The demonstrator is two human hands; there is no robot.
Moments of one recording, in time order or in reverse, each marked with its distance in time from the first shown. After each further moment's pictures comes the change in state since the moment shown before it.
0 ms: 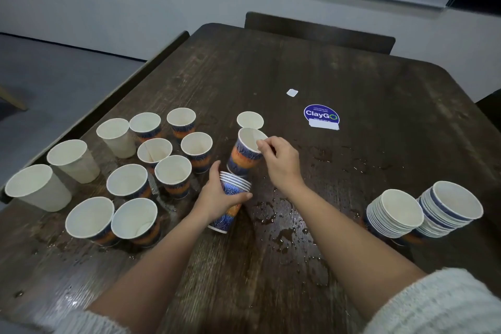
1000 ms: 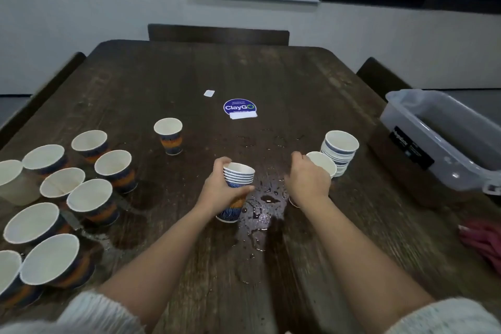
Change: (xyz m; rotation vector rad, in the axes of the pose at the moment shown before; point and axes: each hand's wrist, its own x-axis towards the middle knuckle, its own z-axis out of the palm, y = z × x) left_hand -0.017 0.063 0.108 0.084 -0.252 0.276; right_hand -0.106 0.057 -0.139 -0.915 0.137 0.464
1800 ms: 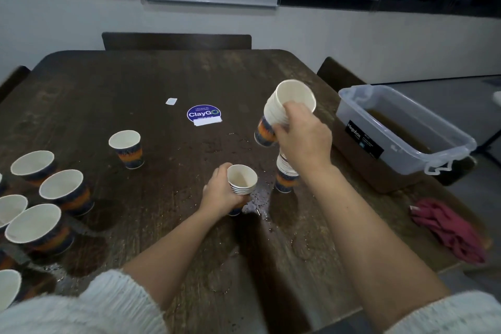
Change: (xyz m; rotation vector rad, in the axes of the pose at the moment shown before) left_hand 0.018 0.028 0.074 0.229 0.001 0.136; right_hand -0.003 0.035 -0.105 0.186 0.423 -0.100
